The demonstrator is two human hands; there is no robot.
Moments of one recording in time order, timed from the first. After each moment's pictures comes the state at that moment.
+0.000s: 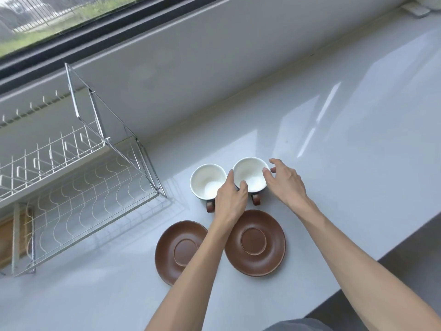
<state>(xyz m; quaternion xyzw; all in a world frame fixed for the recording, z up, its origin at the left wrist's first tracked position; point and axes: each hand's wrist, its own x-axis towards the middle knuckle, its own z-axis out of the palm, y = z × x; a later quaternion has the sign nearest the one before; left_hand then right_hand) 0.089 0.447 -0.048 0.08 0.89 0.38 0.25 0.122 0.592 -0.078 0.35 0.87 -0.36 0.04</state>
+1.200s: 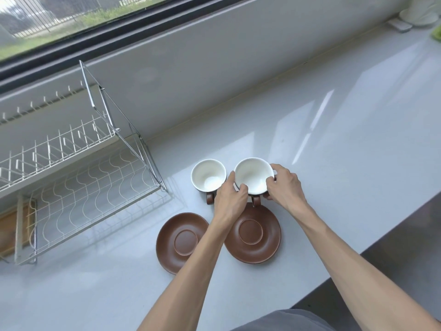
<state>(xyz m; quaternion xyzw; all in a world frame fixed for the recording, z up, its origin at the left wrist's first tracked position) 0.111 0.429 -0.043 0.11 0.86 0.44 0.24 0.149 0.576 -0.079 0.36 0.85 -0.38 -0.01</state>
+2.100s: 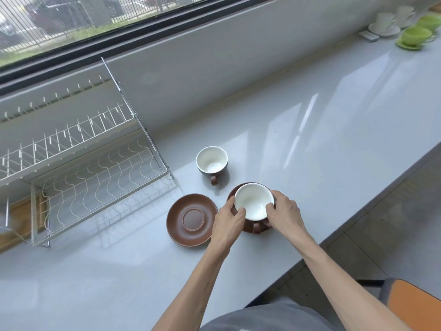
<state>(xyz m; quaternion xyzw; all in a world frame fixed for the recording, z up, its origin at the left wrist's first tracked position) 0.201 0.340 -0.056 0.07 0.81 0.49 0.32 0.258 0.488 -0.089 0.39 0.85 -0.36 0.01</state>
